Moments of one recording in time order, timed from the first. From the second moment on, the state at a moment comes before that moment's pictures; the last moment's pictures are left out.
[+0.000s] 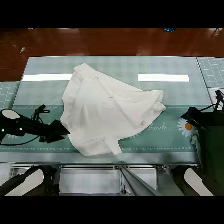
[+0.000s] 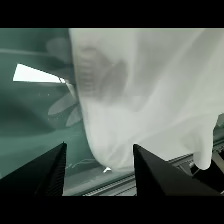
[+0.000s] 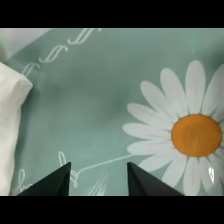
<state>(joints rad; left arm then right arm) 0.31 -1.14 0.46 0.92 -1.28 -1.32 -0.49 -0.97 0.60 -1.14 1.06 1.44</state>
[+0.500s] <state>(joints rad) 0.08 -1.13 0.35 0.80 -1.15 -1.36 -0.49 -0.96 0.57 -1.09 1.05 1.41</state>
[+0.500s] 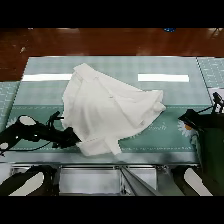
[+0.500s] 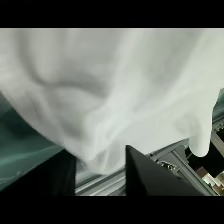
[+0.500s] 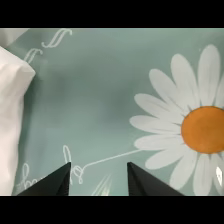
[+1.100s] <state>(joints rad) 0.03 -1.13 0.39 0.74 -1.05 -1.33 -0.40 -1.23 0.62 -0.86 0.96 1.27</state>
